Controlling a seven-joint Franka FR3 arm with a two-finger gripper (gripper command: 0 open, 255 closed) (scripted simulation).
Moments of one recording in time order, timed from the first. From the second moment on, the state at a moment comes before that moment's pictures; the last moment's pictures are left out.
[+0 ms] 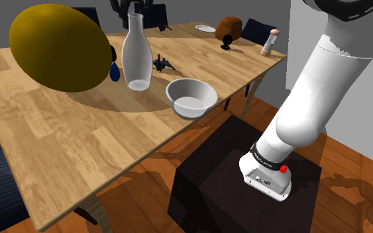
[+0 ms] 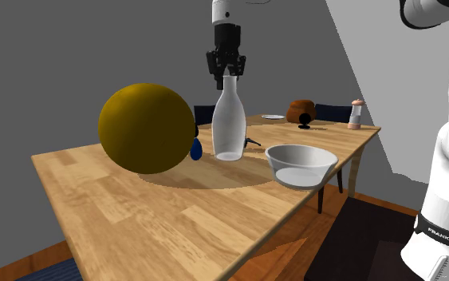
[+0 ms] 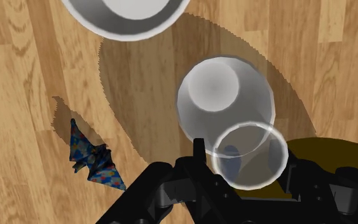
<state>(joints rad) 0.05 0.10 0.29 -1.48 -0.01 1.58 0.45</state>
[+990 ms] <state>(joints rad) 0.08 0.21 0.30 -1.13 -0.04 1.33 0.47</state>
